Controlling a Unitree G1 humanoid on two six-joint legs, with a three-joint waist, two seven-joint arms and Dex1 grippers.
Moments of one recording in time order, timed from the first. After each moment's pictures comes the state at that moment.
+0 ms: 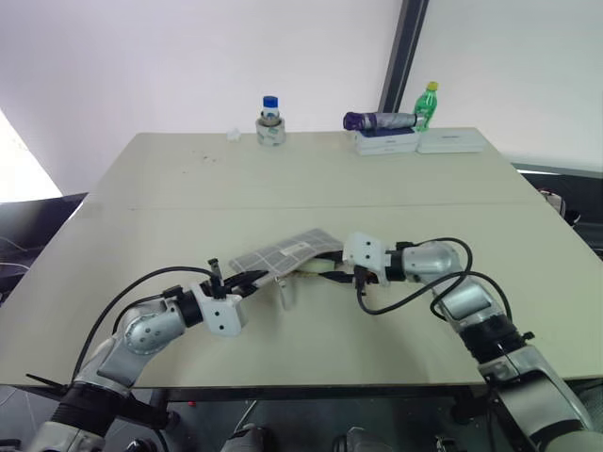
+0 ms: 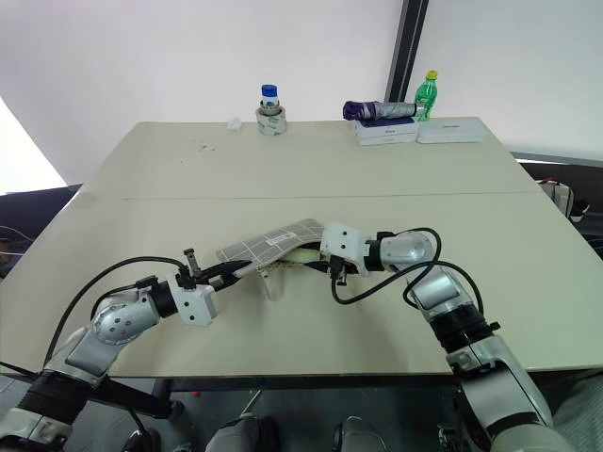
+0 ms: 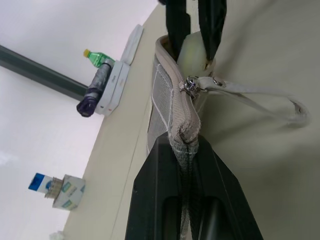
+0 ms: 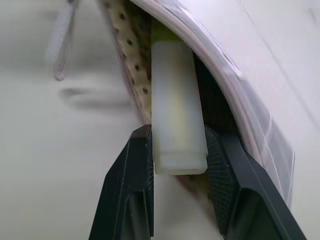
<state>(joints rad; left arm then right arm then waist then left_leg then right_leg) -0.25 0.67 -0.15 0.11 0.24 -0.69 -0.52 -0.68 -0.53 0.31 0.27 0.01 -0.06 1.05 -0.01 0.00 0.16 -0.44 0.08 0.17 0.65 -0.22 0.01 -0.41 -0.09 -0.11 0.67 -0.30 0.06</state>
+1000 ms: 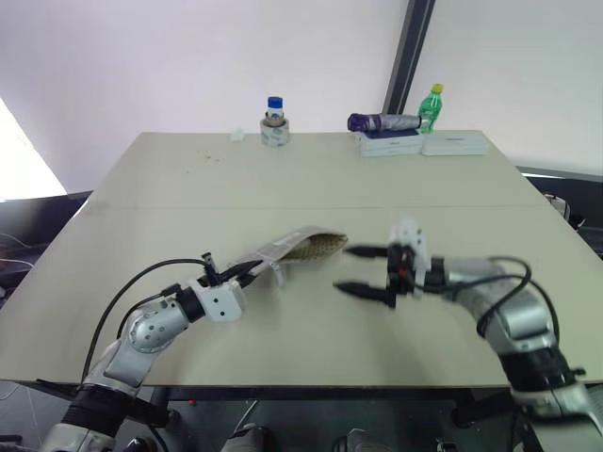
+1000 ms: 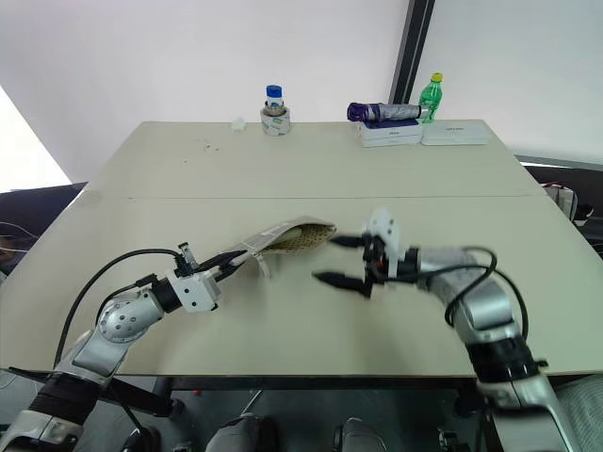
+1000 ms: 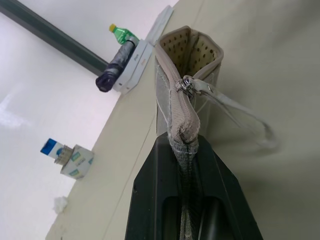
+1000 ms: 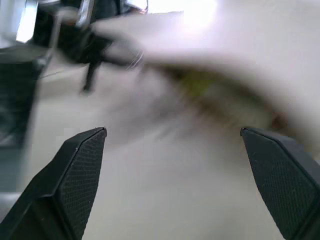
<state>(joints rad) -0.26 0.60 -0.13 0.14 0.21 -0.60 -0.48 -0.35 -0.60 0.11 -0.12 0.49 0.58 1.03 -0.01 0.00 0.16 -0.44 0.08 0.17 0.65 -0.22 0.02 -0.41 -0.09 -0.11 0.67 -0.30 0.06</state>
